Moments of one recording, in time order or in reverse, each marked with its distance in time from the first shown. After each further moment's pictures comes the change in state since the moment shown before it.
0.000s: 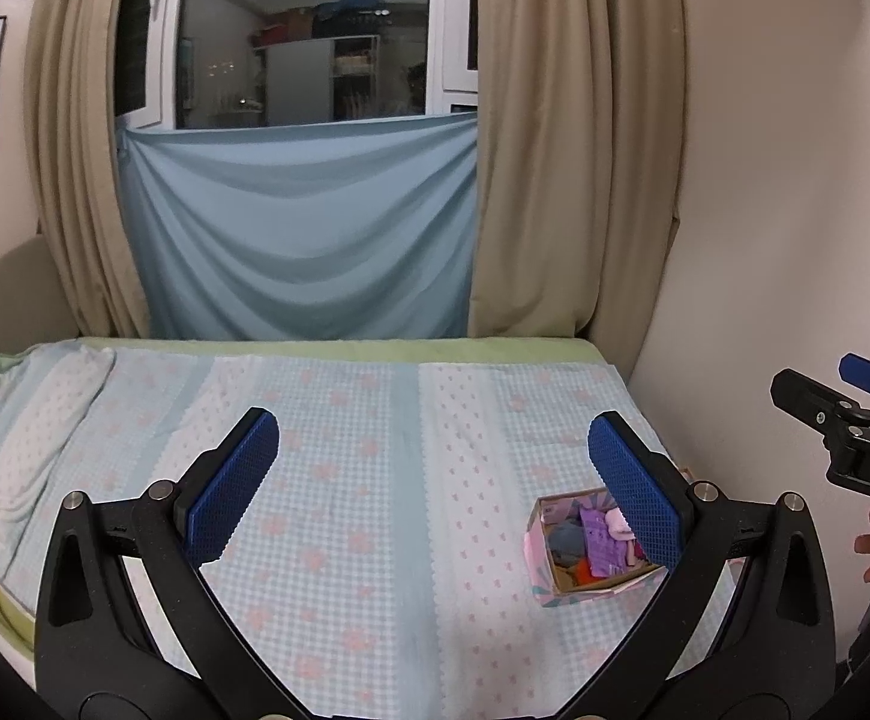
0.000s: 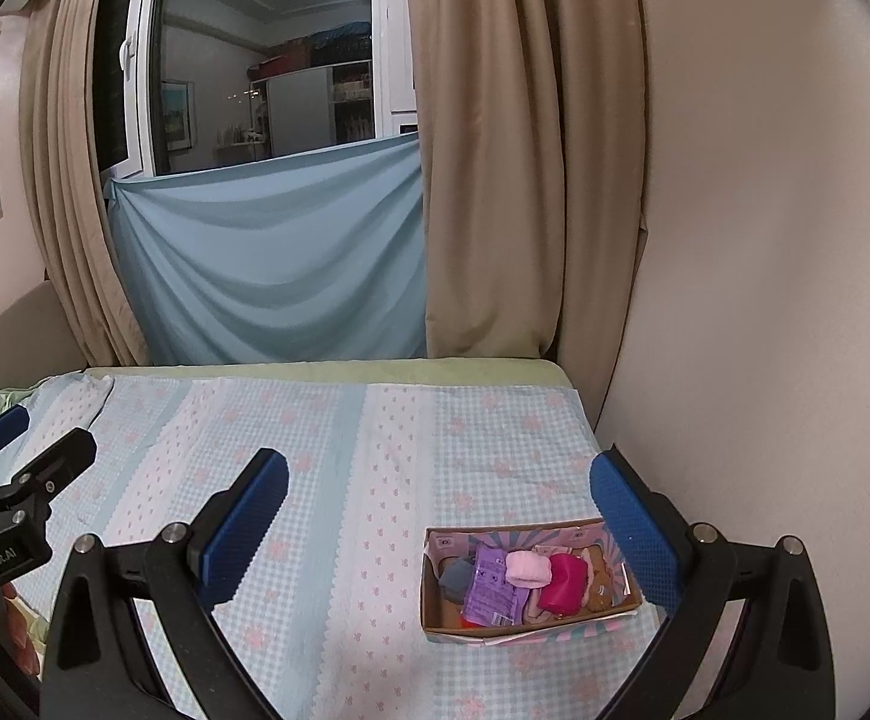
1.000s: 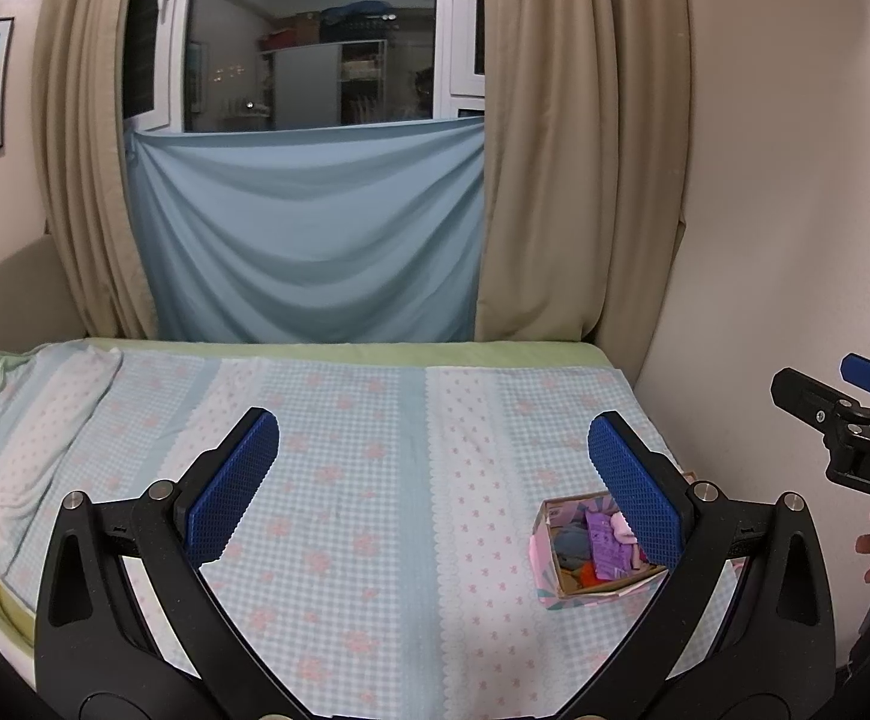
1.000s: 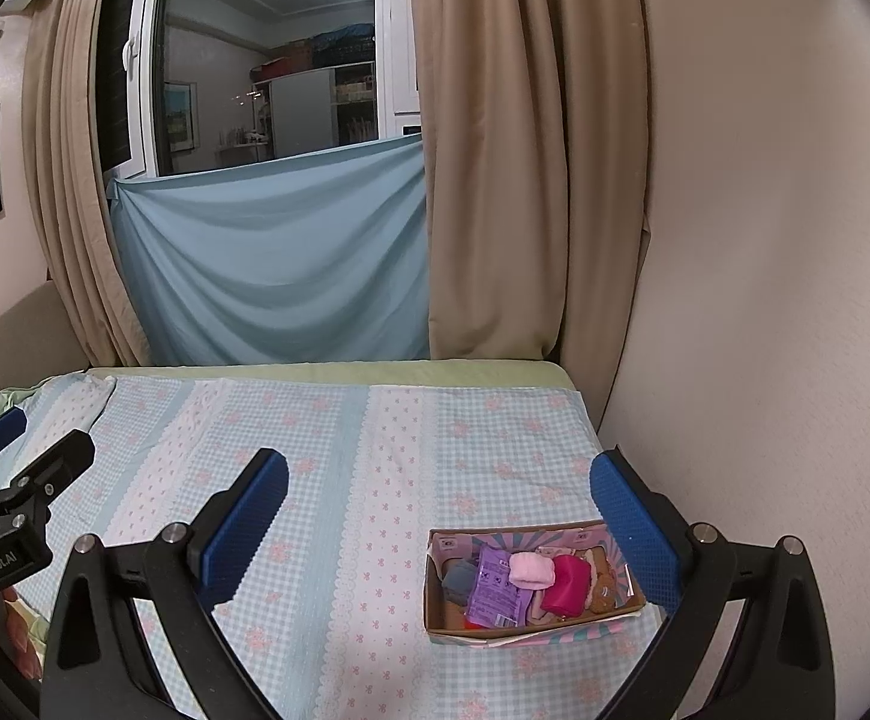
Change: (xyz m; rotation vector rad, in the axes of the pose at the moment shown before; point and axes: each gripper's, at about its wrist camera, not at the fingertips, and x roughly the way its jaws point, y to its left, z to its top) left arm -0.005 0.003 0.001 -0.005 -0.009 0.014; right arm 0.000 0.002 0.001 -0.005 -0.004 0.004
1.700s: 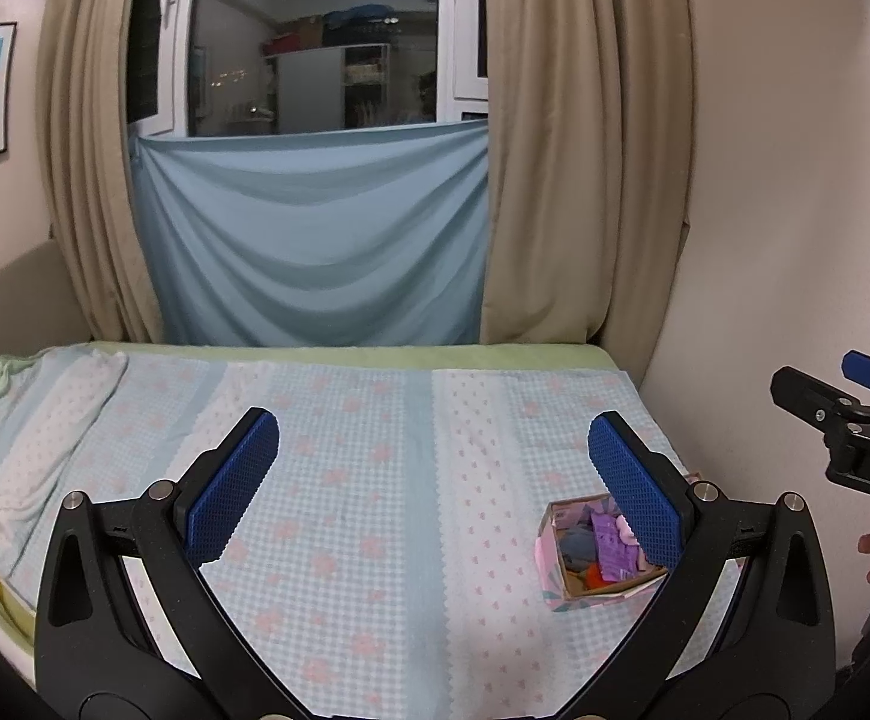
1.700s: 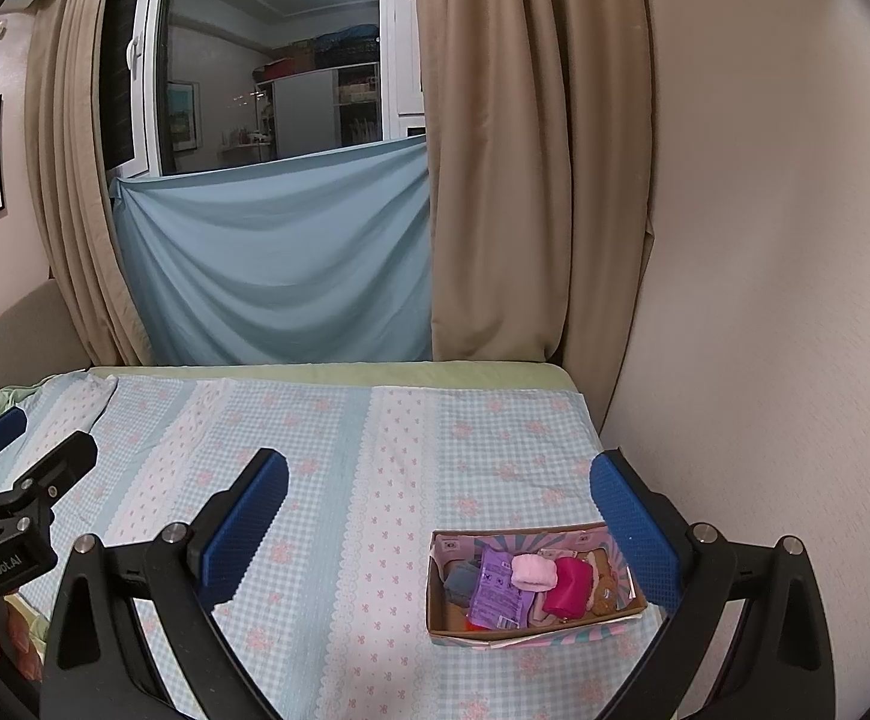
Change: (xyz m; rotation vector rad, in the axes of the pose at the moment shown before) left arm -0.004 -0.001 -0.002 0.007 -0.014 0.018; right arm 0.001 0.003 -0.001 -0.004 -0.001 0.003
